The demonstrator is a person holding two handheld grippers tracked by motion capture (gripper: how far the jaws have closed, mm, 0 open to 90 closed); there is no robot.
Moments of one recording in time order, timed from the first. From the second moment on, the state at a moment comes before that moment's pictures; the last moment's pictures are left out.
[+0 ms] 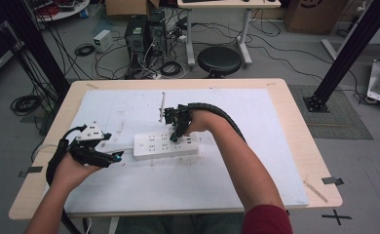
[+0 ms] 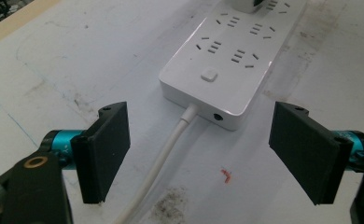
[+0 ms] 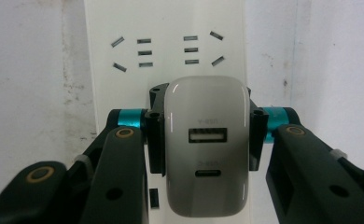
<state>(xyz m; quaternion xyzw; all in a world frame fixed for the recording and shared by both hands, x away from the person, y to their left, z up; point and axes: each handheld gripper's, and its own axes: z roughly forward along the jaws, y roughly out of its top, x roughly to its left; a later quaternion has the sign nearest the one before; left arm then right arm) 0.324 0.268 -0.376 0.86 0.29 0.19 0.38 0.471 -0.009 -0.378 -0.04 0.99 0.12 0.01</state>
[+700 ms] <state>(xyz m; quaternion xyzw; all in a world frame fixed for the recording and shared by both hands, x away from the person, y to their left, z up) 0.326 0.271 -0.363 0.85 0.28 0.20 0.39 0.458 -0.039 -0.341 0.04 0.98 0.20 0.05</state>
